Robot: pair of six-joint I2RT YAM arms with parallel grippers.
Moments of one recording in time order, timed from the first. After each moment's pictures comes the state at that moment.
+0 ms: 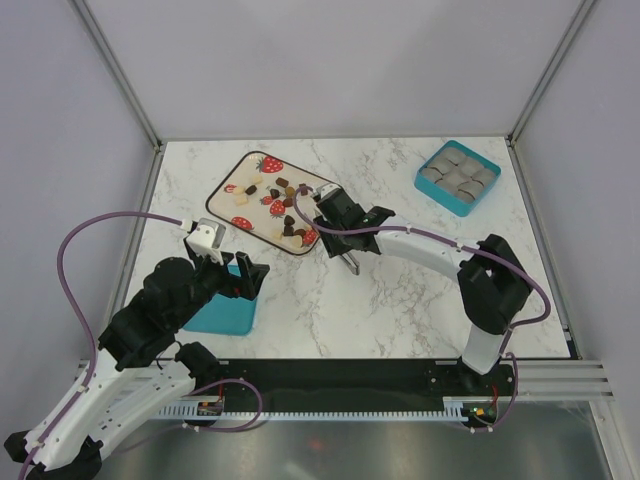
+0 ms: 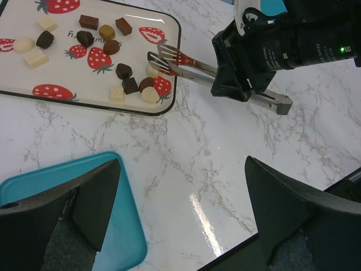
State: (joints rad) left arm -0.70 0.49 0.81 -0.63 -0.18 -0.28; right arm 0.81 1.78 1.34 -0.48 0.19 0.26
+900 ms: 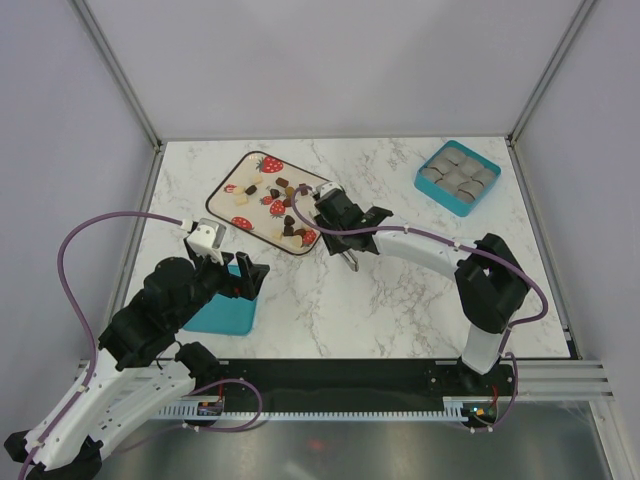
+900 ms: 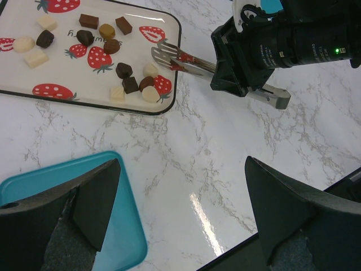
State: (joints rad) left arm -0.70 0.49 0.81 -0.63 -0.18 -0.28; right arm 0.82 1.80 1.34 -0.46 0.23 0.26
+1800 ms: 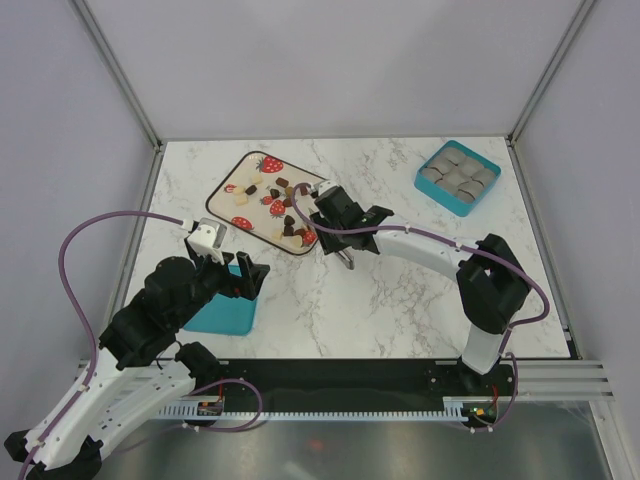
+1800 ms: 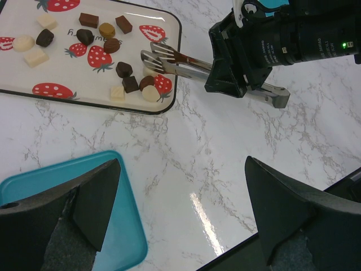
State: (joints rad) left arm -0.70 0.50 0.81 -0.63 -0.18 -0.28; right arm 0.82 1.79 1.35 -0.43 0.17 0.28
